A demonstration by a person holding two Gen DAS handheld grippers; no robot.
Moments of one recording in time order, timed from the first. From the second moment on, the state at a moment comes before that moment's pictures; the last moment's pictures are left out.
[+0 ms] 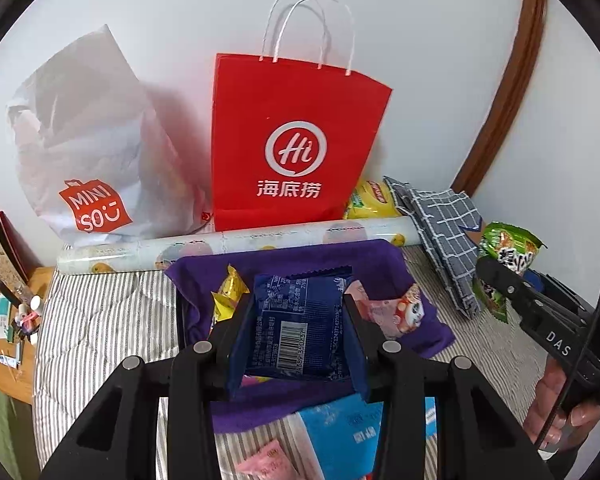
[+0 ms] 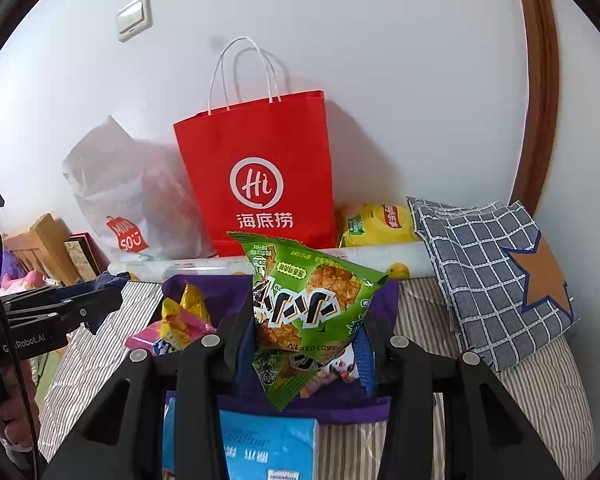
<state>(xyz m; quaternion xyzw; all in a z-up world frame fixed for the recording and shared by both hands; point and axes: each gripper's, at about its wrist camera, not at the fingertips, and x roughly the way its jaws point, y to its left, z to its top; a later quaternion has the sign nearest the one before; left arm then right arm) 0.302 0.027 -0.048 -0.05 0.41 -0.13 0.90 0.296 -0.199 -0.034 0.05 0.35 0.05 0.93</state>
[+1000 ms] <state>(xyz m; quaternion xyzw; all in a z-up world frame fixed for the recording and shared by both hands) 0.385 0.036 -0.127 -0.06 0.48 -0.11 0.87 0.370 -0.191 -0.139 0.07 0.44 0.08 0.89</state>
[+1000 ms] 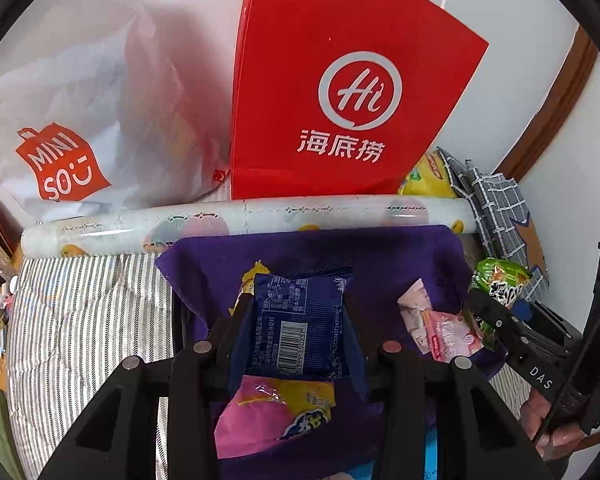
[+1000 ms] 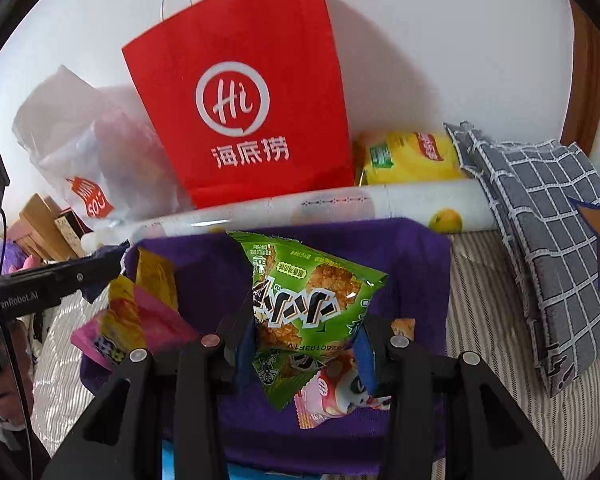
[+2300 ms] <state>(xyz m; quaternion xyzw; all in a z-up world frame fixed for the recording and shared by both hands) 0.388 0.035 -0.137 -0.06 0.51 -0.11 0.85 0.362 -0.185 -0.123 0.04 0.42 0.09 0.90</state>
